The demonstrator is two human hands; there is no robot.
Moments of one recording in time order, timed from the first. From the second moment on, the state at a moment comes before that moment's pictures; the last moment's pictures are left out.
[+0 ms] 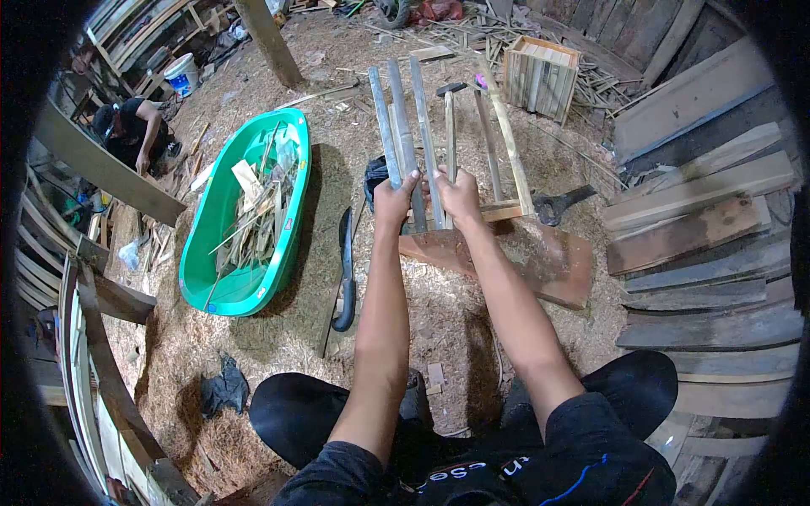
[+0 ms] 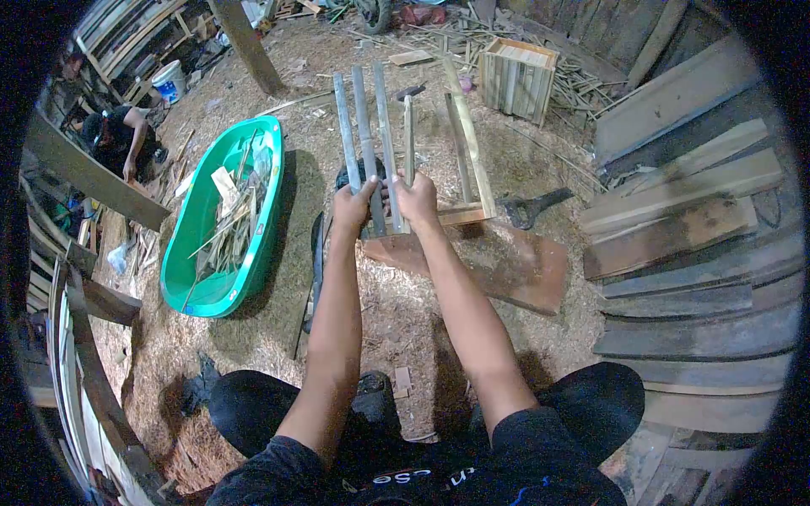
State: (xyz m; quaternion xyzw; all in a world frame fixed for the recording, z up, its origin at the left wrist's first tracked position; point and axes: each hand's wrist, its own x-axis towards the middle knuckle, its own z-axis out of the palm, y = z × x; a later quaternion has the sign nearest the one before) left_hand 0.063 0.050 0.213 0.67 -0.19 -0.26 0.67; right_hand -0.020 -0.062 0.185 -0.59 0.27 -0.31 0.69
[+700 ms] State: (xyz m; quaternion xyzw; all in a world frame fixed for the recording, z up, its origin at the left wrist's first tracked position) left_hand 0.068 0.045 0.192 0.66 -0.22 -0.22 0.69; right_hand -0.021 -0.056 0.190 -0.61 0.29 -0.33 0.66
